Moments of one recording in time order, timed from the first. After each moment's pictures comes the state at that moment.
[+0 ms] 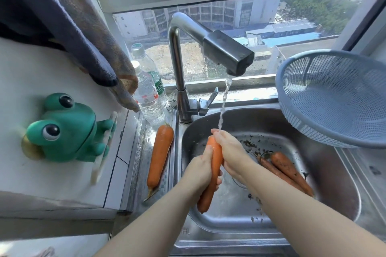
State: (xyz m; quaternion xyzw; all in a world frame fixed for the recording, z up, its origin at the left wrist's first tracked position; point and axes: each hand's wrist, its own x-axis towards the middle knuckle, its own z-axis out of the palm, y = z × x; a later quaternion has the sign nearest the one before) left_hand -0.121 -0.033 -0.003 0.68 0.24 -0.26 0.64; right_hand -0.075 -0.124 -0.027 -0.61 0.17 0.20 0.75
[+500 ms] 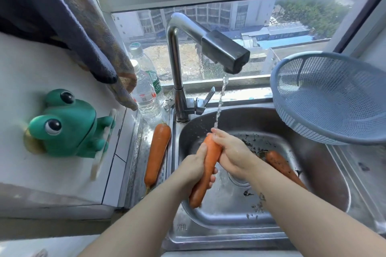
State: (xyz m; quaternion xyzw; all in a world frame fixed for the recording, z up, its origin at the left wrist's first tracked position) left_hand -0.122 -0.023 0.000 0.66 0.22 -0.29 0.65; right_hand -0.078 -0.134 -0.024 -0.44 0.19 0.24 0.85
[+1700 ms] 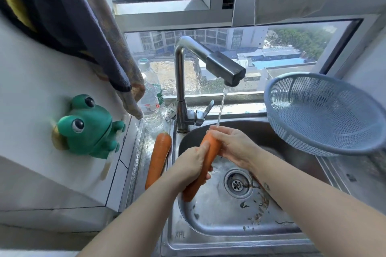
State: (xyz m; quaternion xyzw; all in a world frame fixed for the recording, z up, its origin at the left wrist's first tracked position) left_hand -0.112 -0.011 0.028 0.75 0.11 -0.25 0.60; right_hand -0.070 -0.144 0.025 -0.57 0.11 0.24 0.77
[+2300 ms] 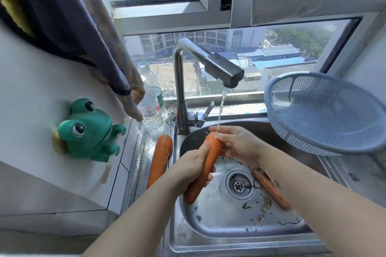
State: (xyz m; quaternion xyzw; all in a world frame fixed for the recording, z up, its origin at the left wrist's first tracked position) left_hand -0.113 -0.009 0.028 0.71 0.13 -0.27 0.63; right_hand -0.065 -0.162 0.032 -0.62 0.04 0.29 0.73
